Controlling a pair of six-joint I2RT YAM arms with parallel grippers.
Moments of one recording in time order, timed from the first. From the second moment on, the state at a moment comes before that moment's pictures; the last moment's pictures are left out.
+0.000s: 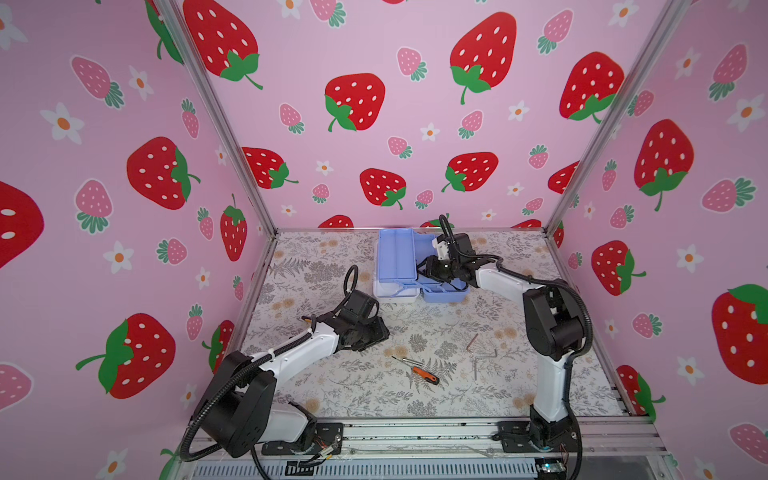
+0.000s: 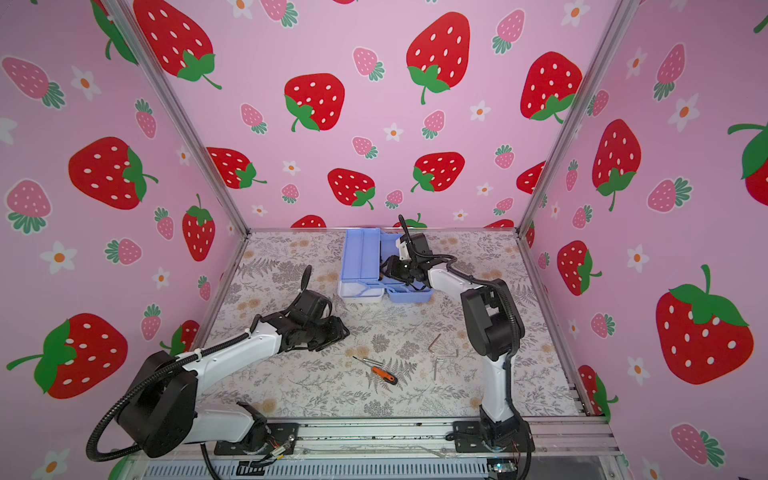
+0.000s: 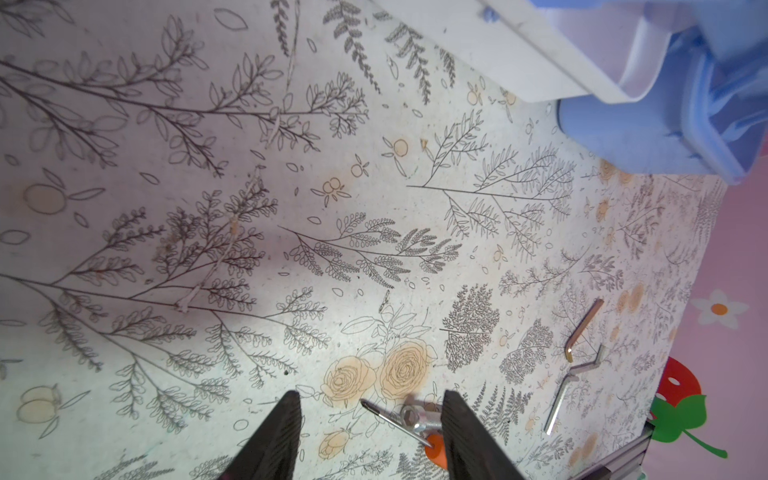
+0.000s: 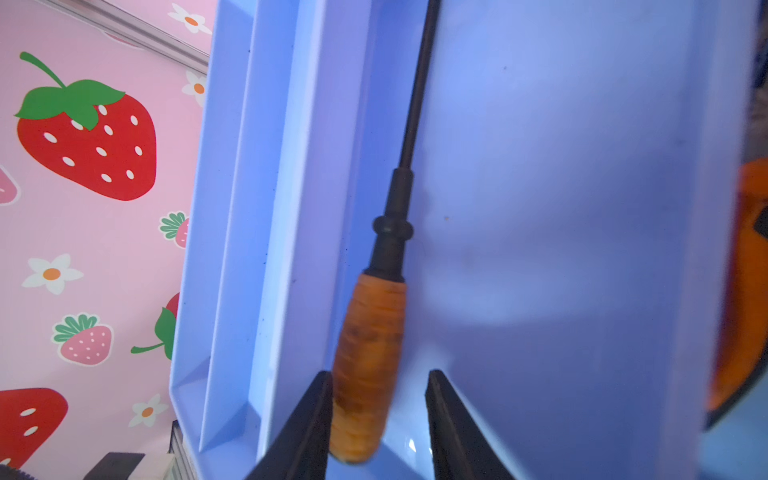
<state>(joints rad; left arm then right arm) -0.53 1.37 0.74 -0.41 0.19 -0.87 0.54 2.02 1.45 -0.15 -0.46 0.61</state>
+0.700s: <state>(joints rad) -0.53 1.42 0.72 -0.43 0.18 -0.87 0.78 1.20 0.92 -0.18 0.01 0.28</state>
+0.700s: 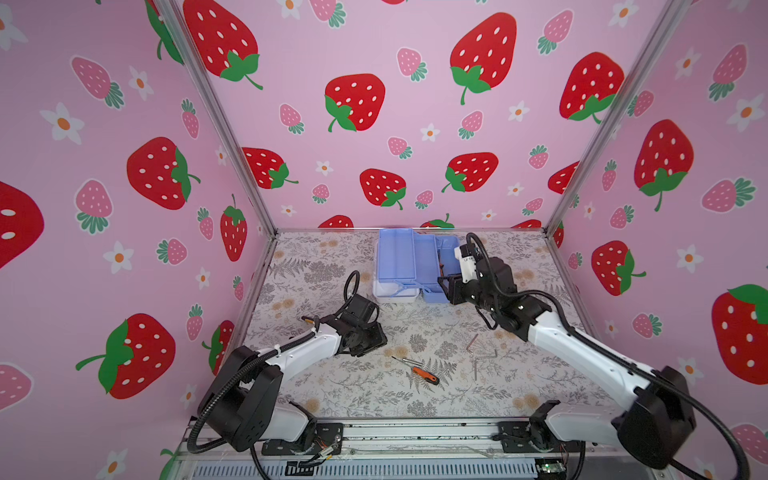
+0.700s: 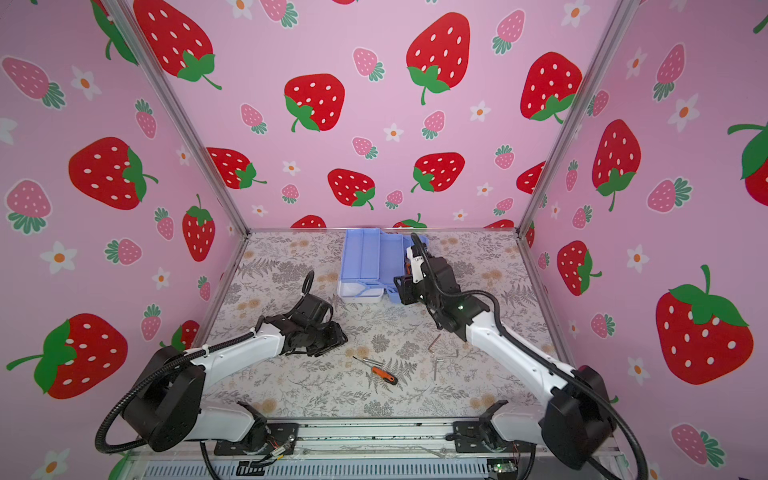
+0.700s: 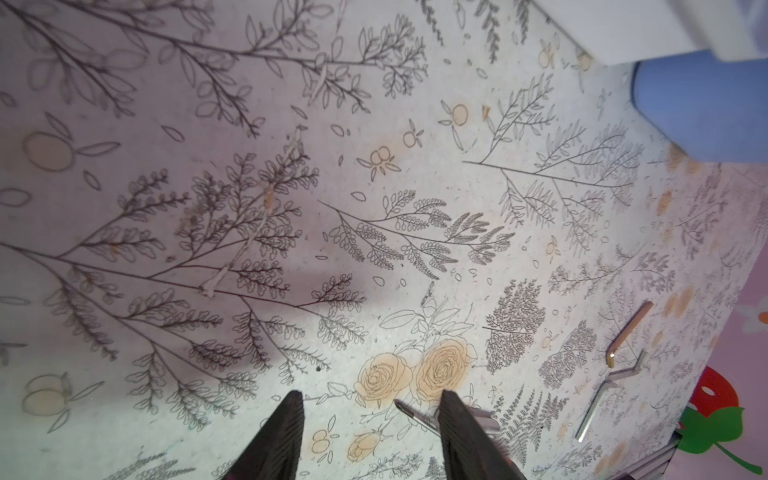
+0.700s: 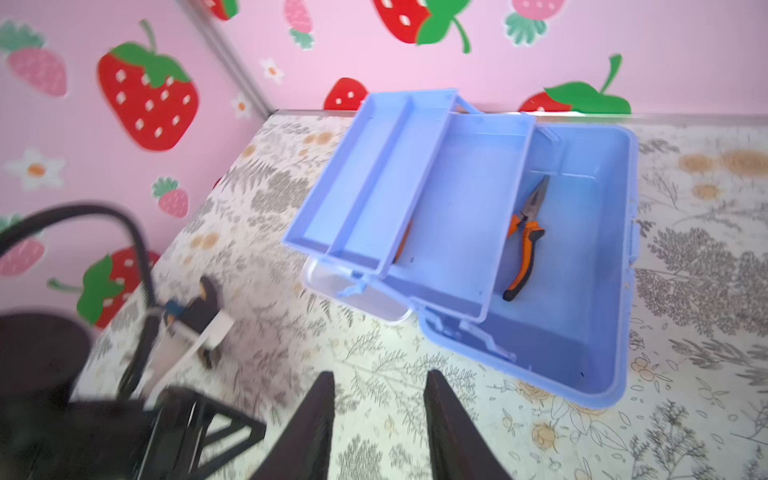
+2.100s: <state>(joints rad) -0.51 1.49 0.83 -0.47 0.17 -0.86 1.30 1.51 0.65 -0.15 0.09 0.23</state>
